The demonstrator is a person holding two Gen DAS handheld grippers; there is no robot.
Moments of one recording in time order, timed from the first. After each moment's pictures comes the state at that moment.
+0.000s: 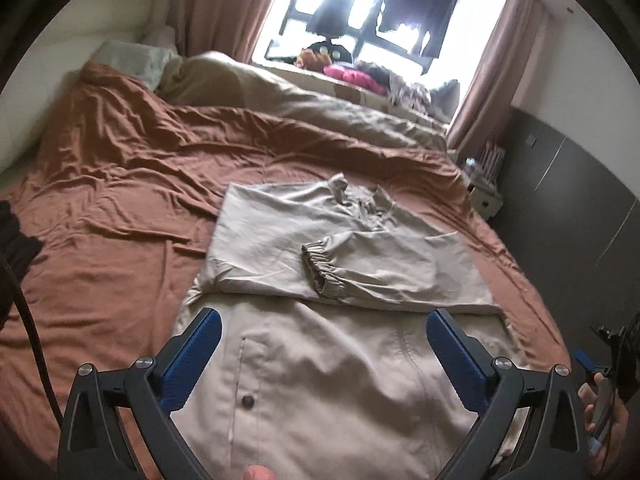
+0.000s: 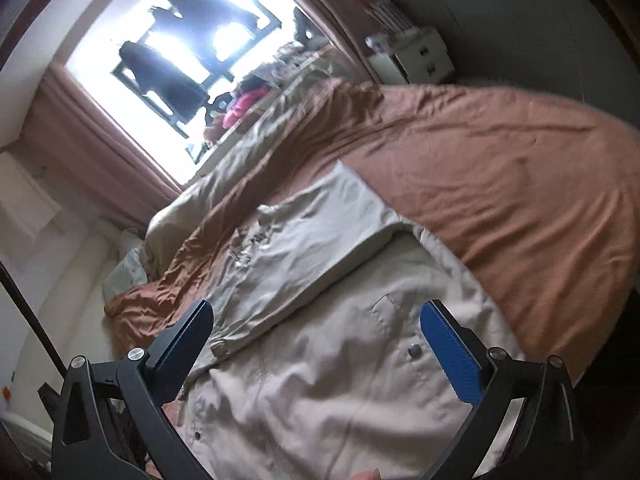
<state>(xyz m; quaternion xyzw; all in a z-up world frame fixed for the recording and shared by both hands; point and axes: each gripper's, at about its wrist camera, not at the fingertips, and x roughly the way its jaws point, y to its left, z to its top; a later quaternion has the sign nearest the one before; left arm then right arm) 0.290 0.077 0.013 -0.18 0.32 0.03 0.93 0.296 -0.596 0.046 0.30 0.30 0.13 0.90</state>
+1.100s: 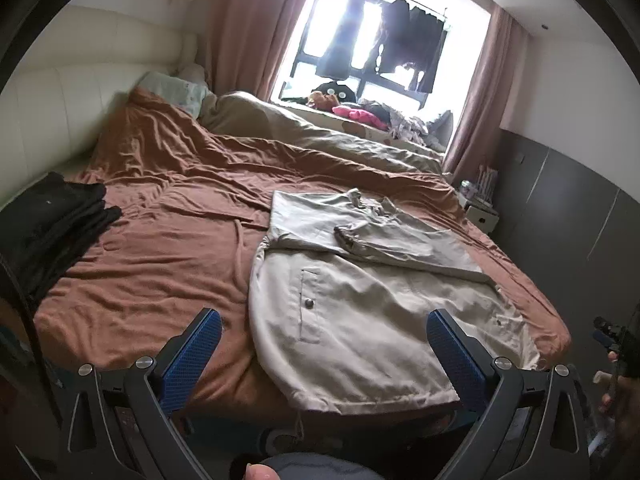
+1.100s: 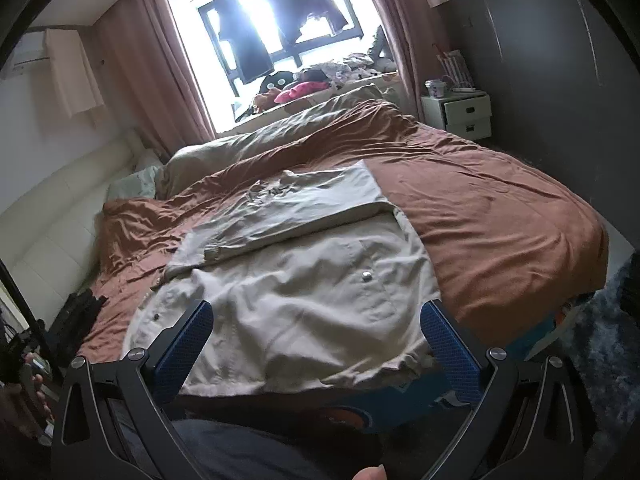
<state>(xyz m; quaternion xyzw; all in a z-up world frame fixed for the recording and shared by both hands) 0.076 0.081 -0.006 -0.16 0.25 0.05 0.95 0.131 -0.604 0.032 0.11 0.28 0.16 0.94</state>
